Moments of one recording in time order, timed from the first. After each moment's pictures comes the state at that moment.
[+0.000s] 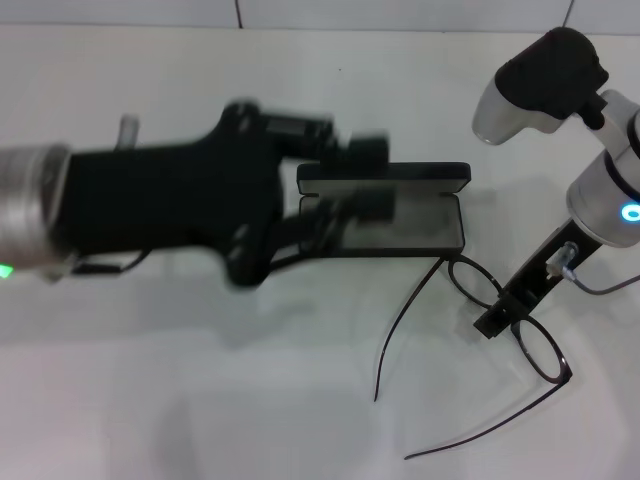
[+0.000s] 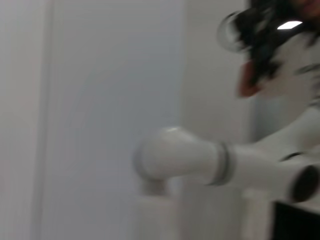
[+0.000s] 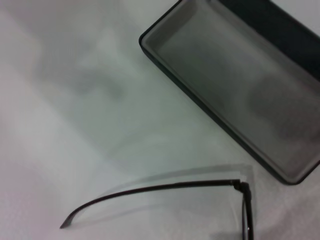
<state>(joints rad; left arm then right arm) -0.25 -2.08 1.24 1.17 1.31 1.77 -1.46 0.75 2.03 -1.61 -1.22 -2.47 -1.59 2.75</state>
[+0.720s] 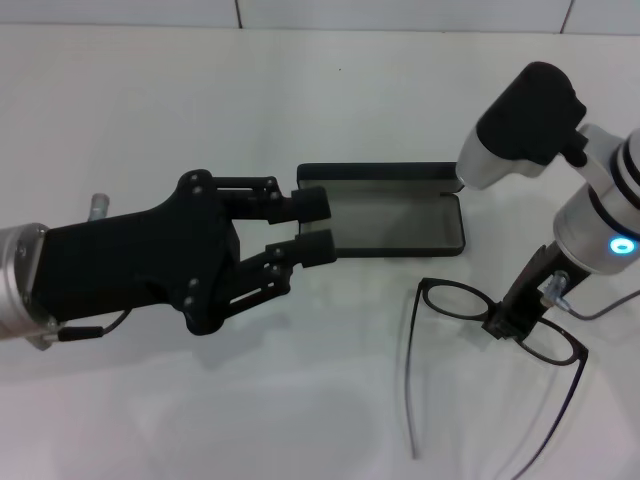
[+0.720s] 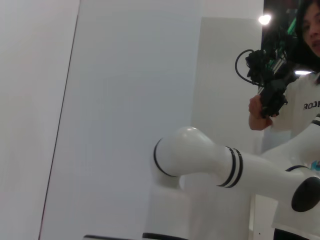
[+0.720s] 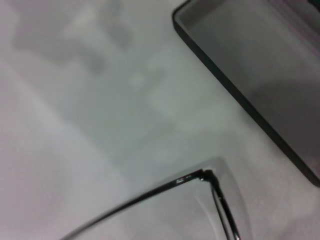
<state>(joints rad) -0.25 -2.08 1.17 0.86 1.32 1.86 -1.29 0.70 2.03 -1.72 -1.26 -2.47 -1.53 2.70</state>
